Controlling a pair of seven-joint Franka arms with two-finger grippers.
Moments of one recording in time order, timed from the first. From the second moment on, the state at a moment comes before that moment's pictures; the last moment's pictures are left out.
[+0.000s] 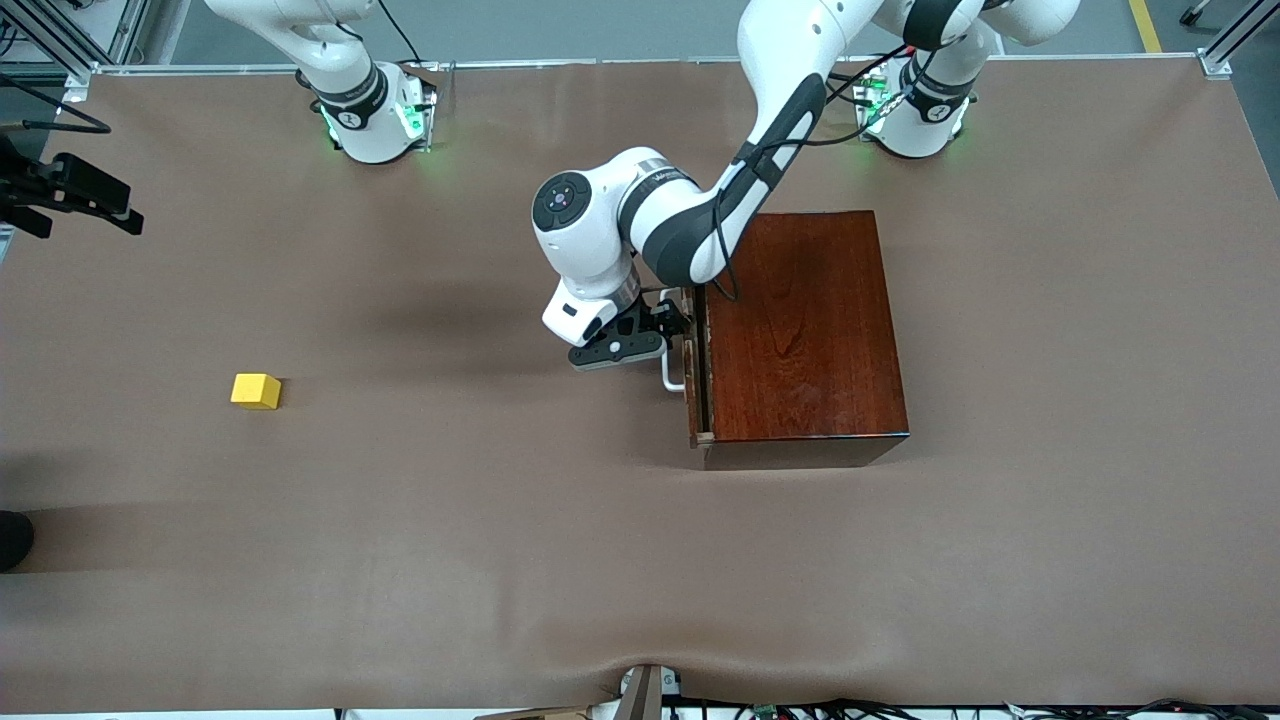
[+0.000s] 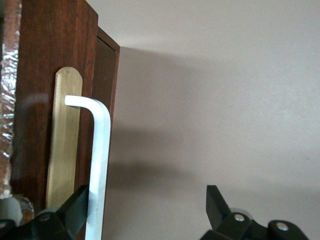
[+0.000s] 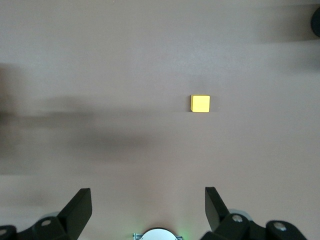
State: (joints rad) left arm -0.92 0.82 0.06 -1.17 0.18 1.92 -1.06; right arm -0.02 -0.01 -0.02 -1.47 0.03 1.38 -0.05
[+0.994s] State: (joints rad) left arm -0.93 0.85 0.03 -1.12 0.13 2.04 -1.16; right arm -0.02 -0.01 -0.02 -1.47 0.03 1.38 -0.05
